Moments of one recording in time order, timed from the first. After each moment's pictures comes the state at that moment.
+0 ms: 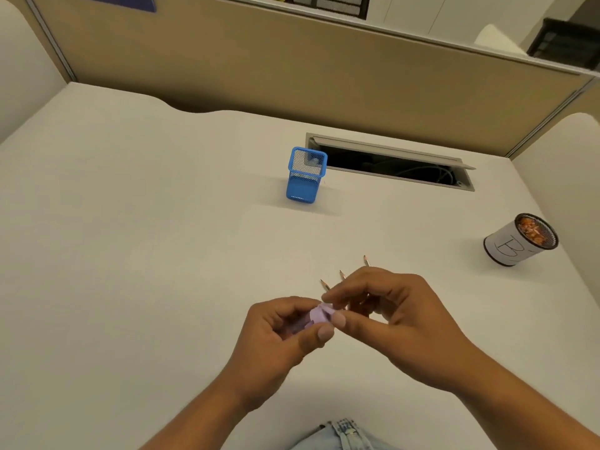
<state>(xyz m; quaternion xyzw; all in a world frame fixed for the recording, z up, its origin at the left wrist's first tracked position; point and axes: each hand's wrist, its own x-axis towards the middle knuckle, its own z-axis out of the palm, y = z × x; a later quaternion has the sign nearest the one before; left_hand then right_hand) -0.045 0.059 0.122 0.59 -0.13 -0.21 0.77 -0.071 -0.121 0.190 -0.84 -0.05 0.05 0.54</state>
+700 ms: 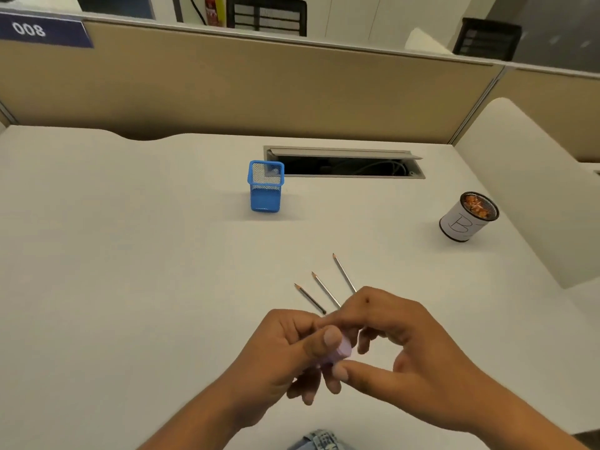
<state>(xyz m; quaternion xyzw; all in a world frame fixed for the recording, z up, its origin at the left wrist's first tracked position) -0.051 0.046 0.153 0.53 -0.23 -0.41 0.70 -0.128 -0.128 0.204 -0.87 -0.06 0.00 0.49</state>
